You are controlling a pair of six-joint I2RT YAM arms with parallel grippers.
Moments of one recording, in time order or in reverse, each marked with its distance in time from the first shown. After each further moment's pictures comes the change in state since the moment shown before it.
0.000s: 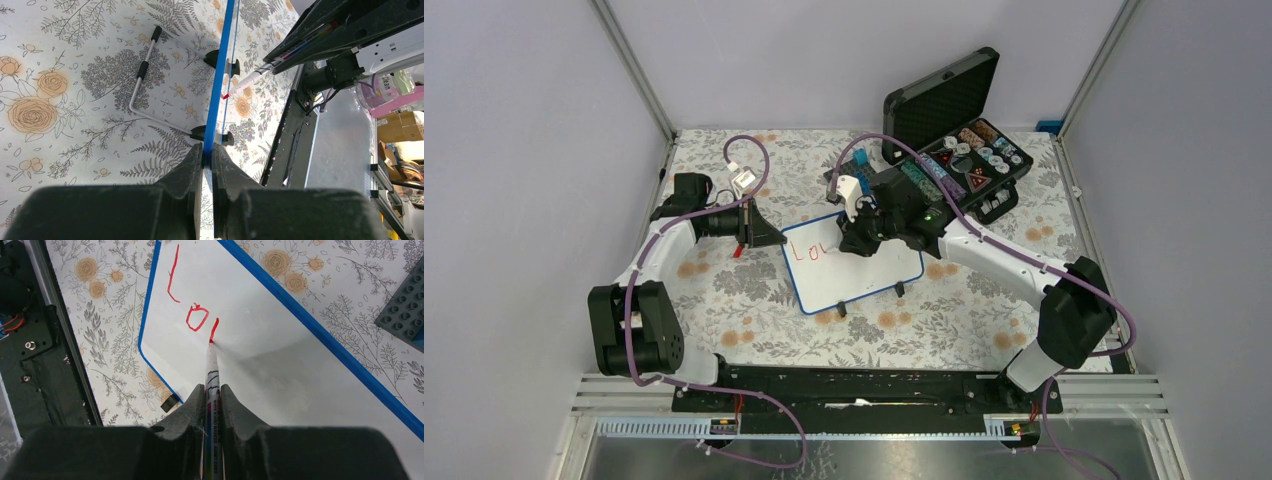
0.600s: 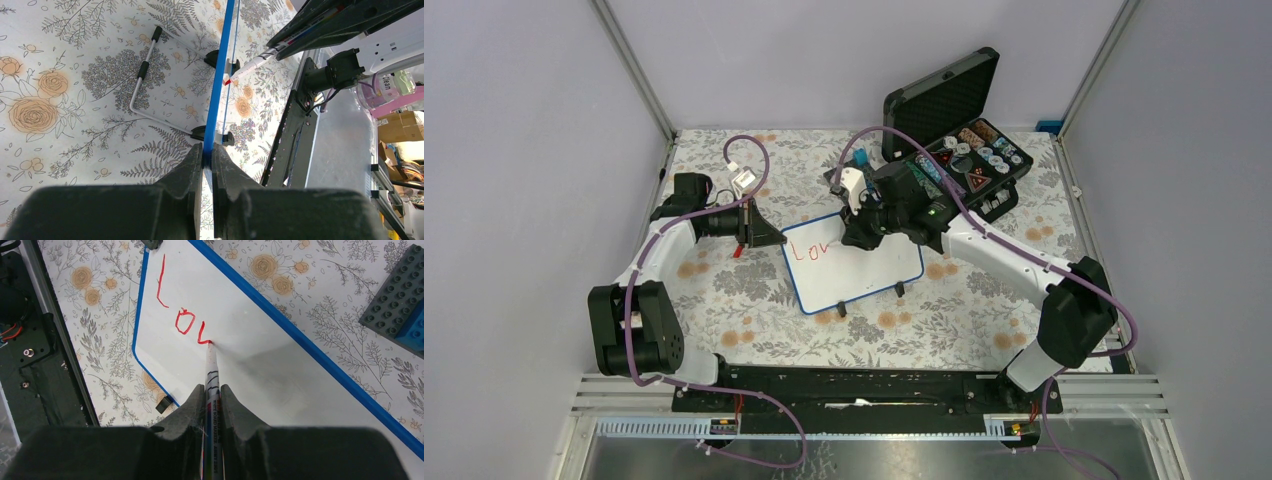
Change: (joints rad) left arm 0.000 0.000 0.000 0.002 0.000 0.000; right arm -0.025 0.000 0.031 -0.021 0.002 0.005
